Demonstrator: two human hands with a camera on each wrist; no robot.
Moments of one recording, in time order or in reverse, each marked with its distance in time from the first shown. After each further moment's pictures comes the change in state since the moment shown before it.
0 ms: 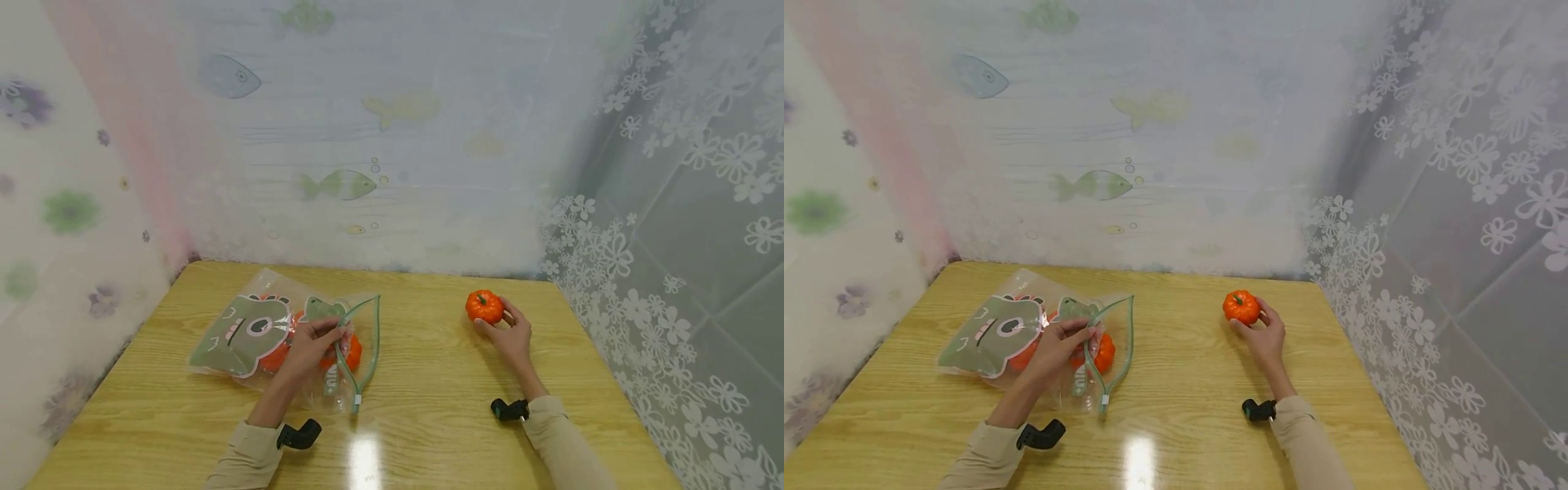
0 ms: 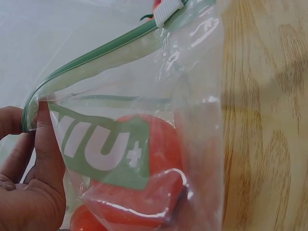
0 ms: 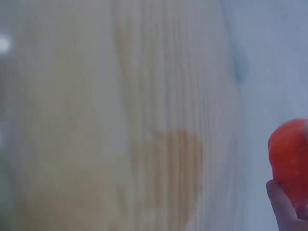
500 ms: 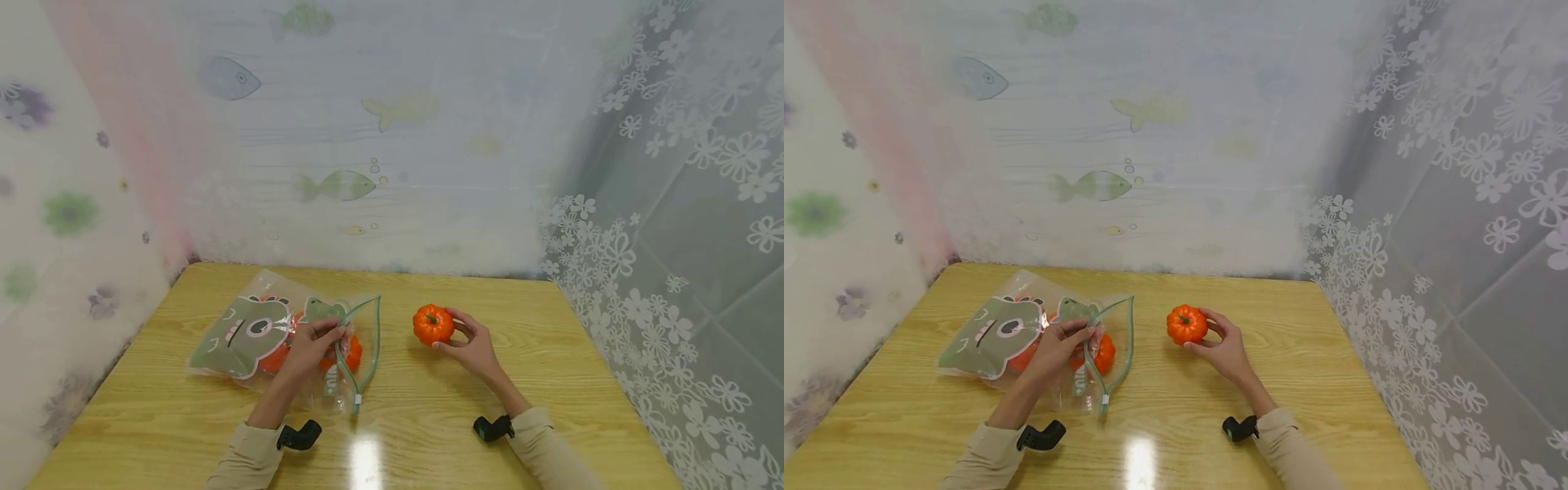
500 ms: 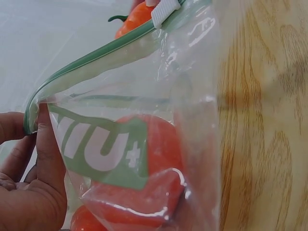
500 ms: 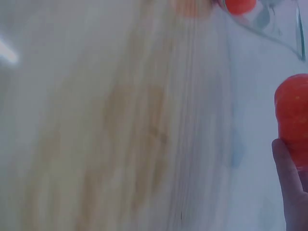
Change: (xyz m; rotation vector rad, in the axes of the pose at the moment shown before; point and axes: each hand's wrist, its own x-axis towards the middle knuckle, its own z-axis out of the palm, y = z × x) left_hand 0.001 -0.001 -0.001 0.016 0.011 -0.007; right_hand -0.042 -0.030 0.053 0.147 -0.428 -0.182
